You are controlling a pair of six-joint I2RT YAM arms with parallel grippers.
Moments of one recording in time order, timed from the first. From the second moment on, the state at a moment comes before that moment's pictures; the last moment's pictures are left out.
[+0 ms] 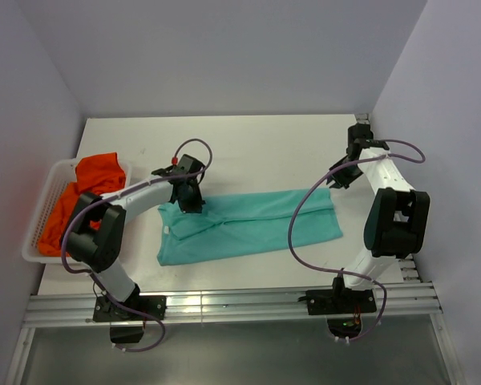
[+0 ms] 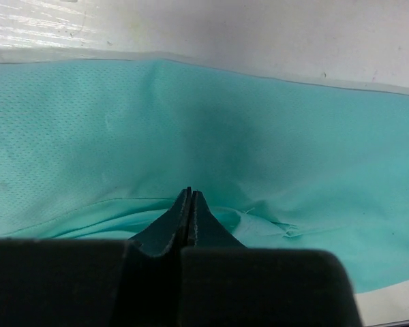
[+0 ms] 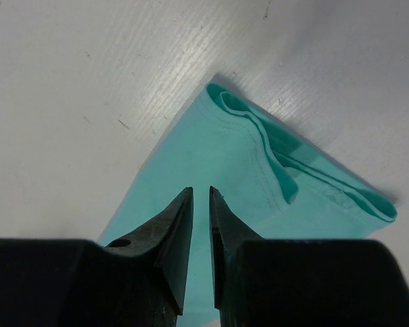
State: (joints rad) left arm -0.52 1.68 1.06 -0.52 -0.05 -0.76; right arm -0.13 1.67 1.28 -0.84 0.00 0.85
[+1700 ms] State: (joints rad) left arm -0.63 1.62 0.96 -0.71 -0.11 -1.07; right arm 0.00 1.64 1.37 -0.86 -0.10 0.70
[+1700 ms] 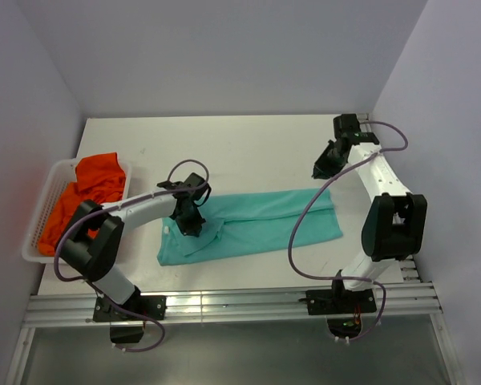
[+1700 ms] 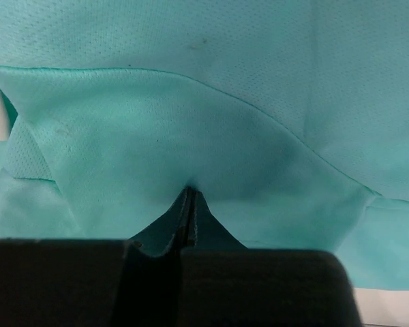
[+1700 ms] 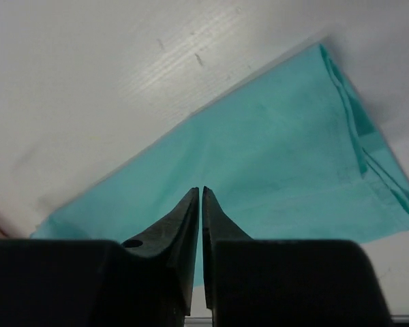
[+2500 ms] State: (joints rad) left arm -0.52 1.74 1.03 -0.72 0.06 -1.01; right arm 0.02 1.86 1.17 -0.74 -0.18 0.70
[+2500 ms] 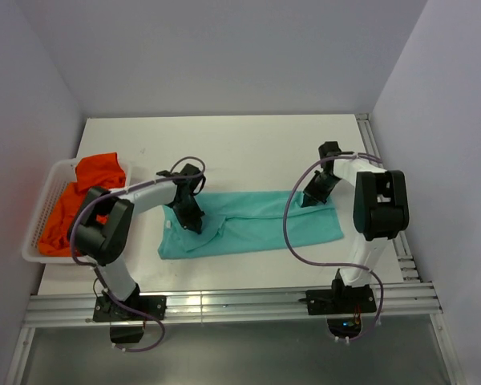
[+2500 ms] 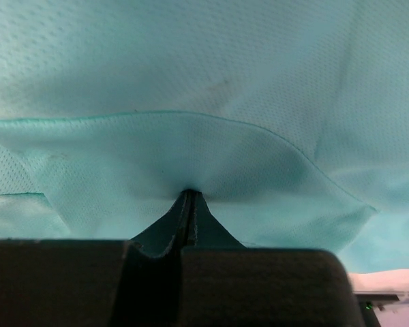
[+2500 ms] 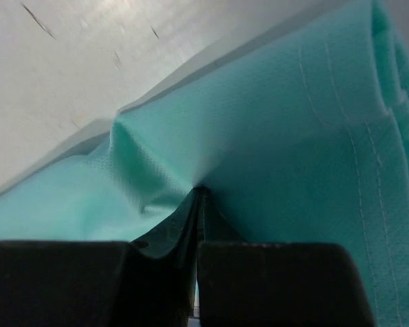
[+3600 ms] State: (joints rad) left arm -0.39 2.47 2.14 -0.73 0.12 -0.74; right arm 0.82 1.81 1.20 -0.69 -0.32 0.88
